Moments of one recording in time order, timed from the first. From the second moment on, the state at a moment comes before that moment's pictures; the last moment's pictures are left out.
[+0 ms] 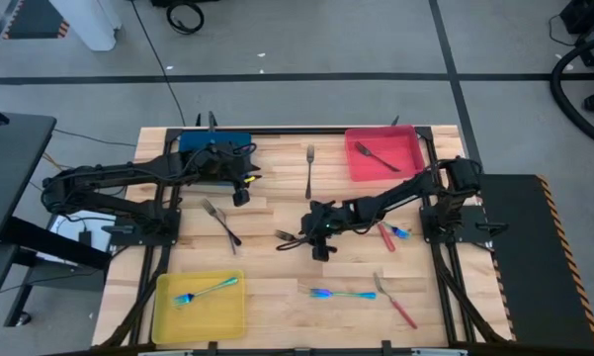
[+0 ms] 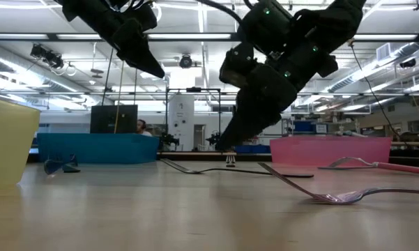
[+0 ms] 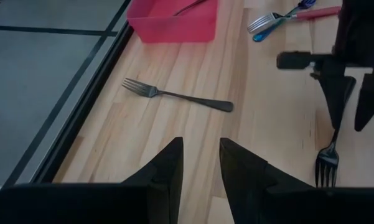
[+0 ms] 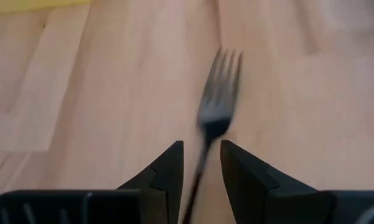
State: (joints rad) left arm 0.28 1.13 0.83 -0.31 -0.08 0.14; right arm 0.10 1.84 0.92 0.16 -0.02 0.14
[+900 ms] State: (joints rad) left arm 0.28 1.13 0.83 -0.29 -0.08 0.14; right arm 0.10 1.91 0.93 0.02 0.03 0.22
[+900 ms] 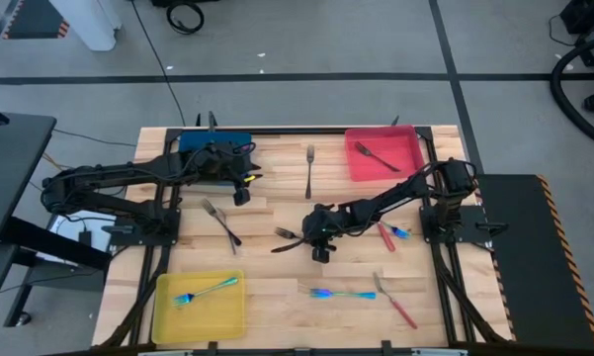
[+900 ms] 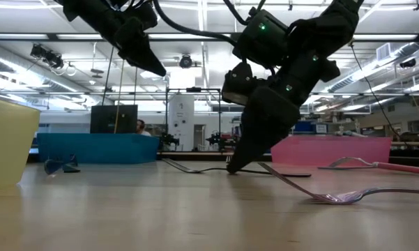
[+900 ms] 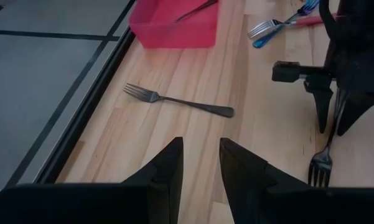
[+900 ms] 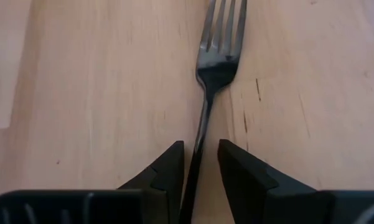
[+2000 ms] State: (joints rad) left arm 0.28 1.13 0.83 -0.29 -0.08 0.14; right arm 0.03 1.72 0.96 -0.21 0.06 0.25
